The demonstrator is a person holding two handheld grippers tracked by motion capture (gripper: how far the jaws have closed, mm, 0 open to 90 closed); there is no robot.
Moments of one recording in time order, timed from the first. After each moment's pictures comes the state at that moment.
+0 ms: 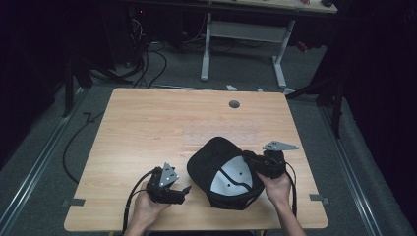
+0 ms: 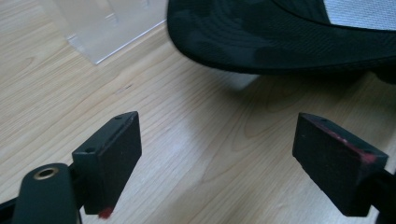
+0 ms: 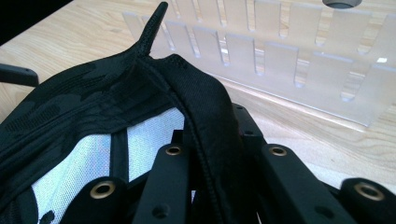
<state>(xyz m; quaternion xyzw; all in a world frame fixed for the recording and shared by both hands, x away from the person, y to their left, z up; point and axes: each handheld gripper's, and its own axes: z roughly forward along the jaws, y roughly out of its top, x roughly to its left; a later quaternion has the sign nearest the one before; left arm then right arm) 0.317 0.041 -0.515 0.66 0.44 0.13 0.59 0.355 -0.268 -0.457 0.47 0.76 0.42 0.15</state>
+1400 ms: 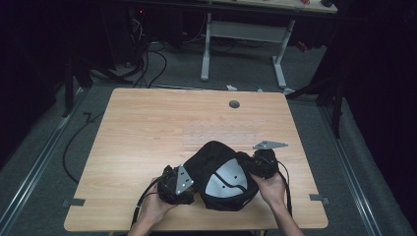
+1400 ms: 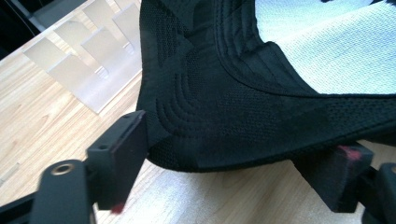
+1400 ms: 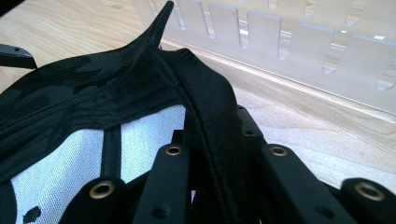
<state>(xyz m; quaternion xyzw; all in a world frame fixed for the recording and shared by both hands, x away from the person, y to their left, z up) 0.307 0.014 -0.509 0.70 0.36 0.19 0.58 0.358 -0.247 -0.458 0.47 0.78 0.38 0.13</state>
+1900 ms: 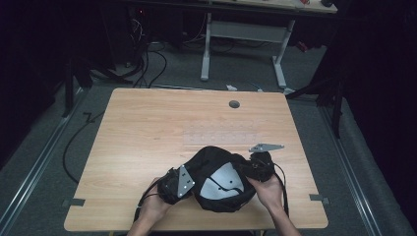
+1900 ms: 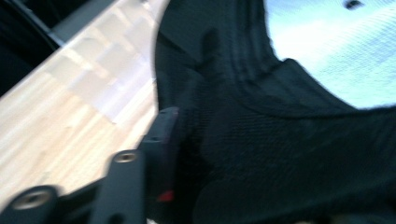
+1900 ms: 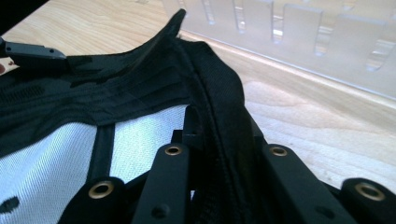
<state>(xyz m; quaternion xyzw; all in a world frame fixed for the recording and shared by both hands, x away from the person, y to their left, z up) 0.306 0.015 -0.503 0.70 0.34 0.23 0.58 0.354 -0.238 -0.462 0.46 0.79 0.40 0.09</state>
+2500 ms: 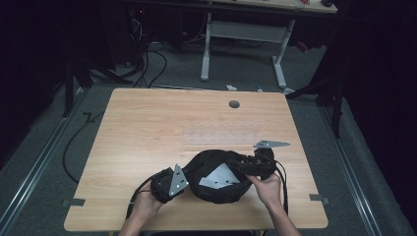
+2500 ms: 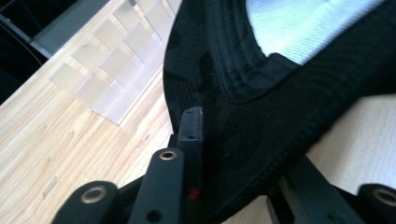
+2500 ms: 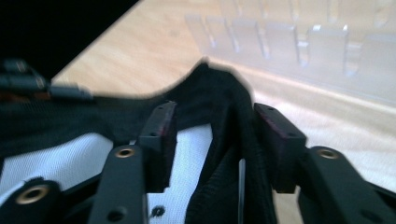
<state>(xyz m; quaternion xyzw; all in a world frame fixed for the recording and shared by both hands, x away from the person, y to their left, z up) 0.300 0.034 -0.490 0.74 0.30 0.18 0.58 0.360 -0.246 -0.453 0.46 0.75 0.47 0.04</state>
